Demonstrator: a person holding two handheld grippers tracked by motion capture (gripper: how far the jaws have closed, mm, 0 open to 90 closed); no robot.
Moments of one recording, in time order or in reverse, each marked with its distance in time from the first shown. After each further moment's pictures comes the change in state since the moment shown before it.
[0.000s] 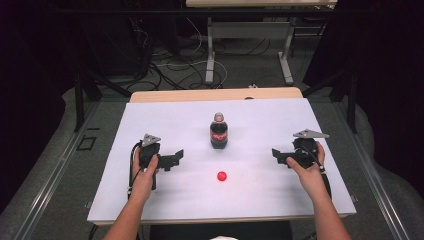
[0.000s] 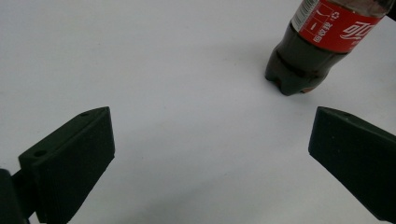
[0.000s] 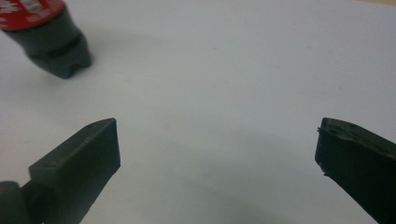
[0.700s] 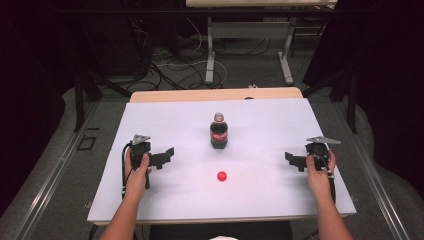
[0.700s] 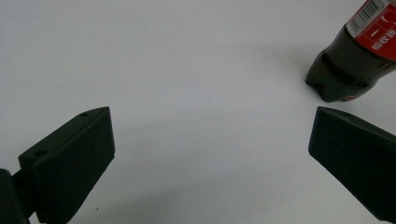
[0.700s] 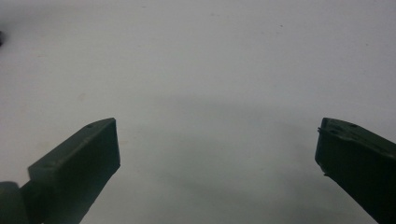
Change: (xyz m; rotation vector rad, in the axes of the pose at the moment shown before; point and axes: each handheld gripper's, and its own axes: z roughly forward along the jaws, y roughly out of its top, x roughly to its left) left arm 0.029 -0.006 0.000 -0.004 0.059 -0.082; right arm -0.044 -0.034 0.012 0.044 -0.083 0.127
